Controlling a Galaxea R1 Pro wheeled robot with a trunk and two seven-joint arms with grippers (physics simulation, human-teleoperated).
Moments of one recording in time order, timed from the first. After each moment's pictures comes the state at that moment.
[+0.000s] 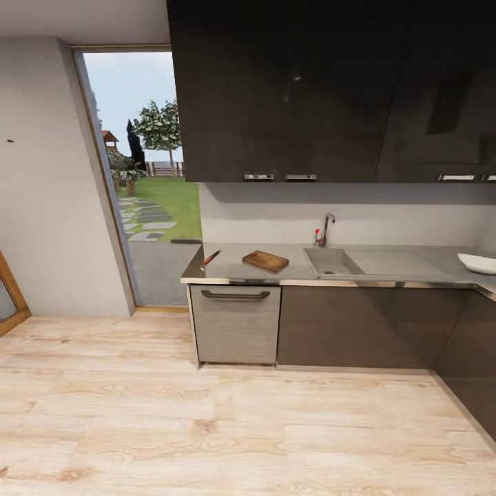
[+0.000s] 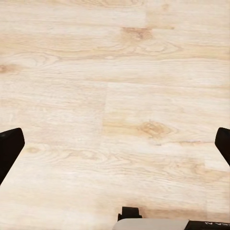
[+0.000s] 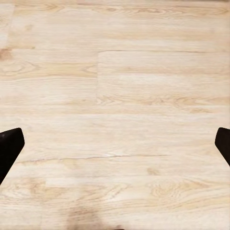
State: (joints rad) left arm 0.00 0.06 0.06 -0.44 0.02 -0.33 0.00; right arm -0.04 0.01 0.01 -0.47 -0.01 -0.32 -0.07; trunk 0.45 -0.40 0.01
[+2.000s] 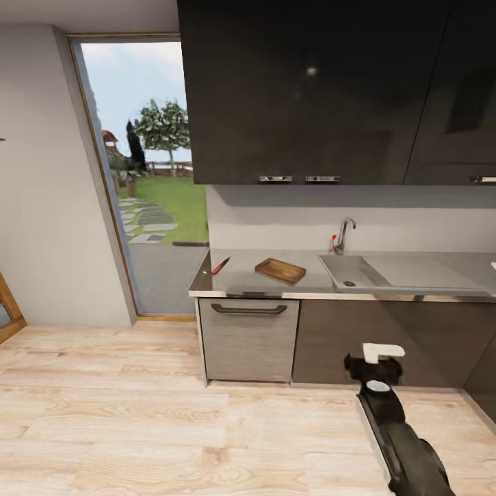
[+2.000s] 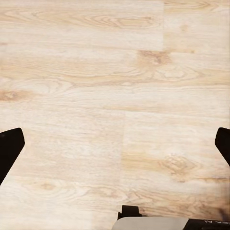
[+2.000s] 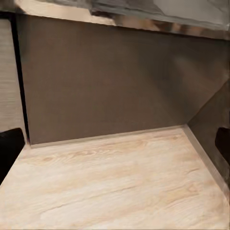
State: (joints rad) left arm 0.00 0.06 0.05 -0.44 0.02 -0.33 0.00; right arm -0.32 -0.01 0.00 -1.37 0.09 0.56 -0.38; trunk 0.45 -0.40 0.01
